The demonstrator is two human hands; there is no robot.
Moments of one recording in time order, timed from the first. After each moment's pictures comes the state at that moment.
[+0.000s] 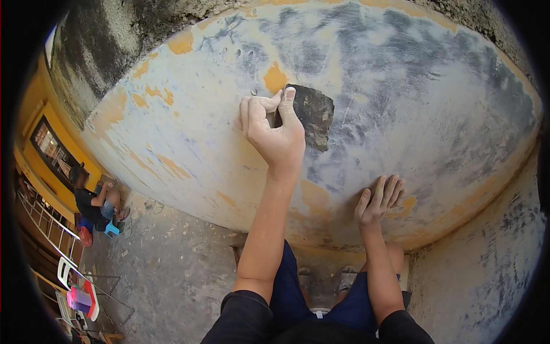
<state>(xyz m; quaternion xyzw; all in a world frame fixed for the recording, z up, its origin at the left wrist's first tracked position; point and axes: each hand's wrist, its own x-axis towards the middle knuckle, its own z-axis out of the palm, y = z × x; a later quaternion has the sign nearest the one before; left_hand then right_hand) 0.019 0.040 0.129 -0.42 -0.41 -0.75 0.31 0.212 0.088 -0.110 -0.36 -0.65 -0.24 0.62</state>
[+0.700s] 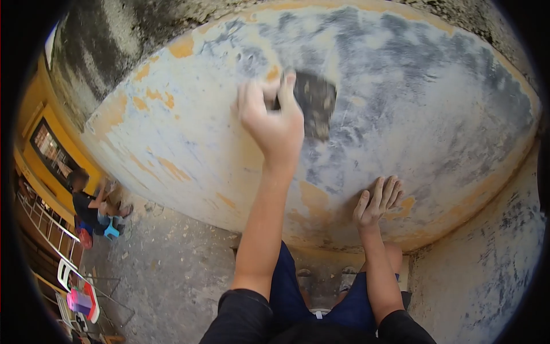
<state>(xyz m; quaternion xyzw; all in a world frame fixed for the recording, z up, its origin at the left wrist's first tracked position) 0.017 0.040 0.152 -0.45 -0.43 -0.69 0.36 0.210 0.087 -0.109 -0.36 -0.65 -0.23 0.63</state>
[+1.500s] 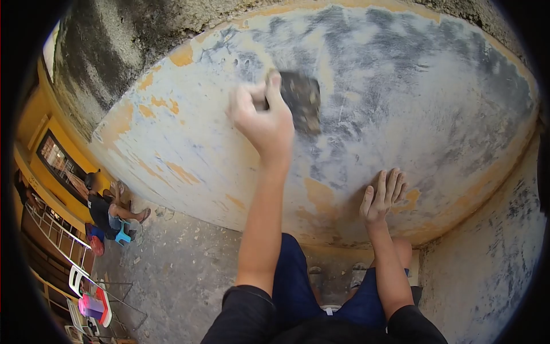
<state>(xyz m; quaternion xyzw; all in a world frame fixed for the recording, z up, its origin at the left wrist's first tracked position) 0.007 0.034 0.152 -0.43 -0.47 -0.70 0.33 0.217 0.081 -0.112 -0.36 -0.67 -0.18 0.62</state>
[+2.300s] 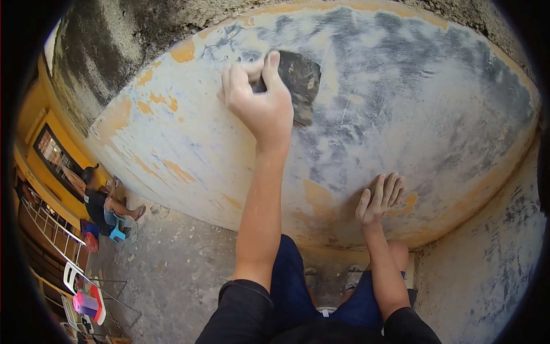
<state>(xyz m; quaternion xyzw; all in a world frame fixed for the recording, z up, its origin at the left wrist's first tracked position) 0.009 0.038 0.183 -0.43 -0.43 -0.69 0.39 0.210 0.075 -0.106 -0.36 -0.67 -0.20 0.62</state>
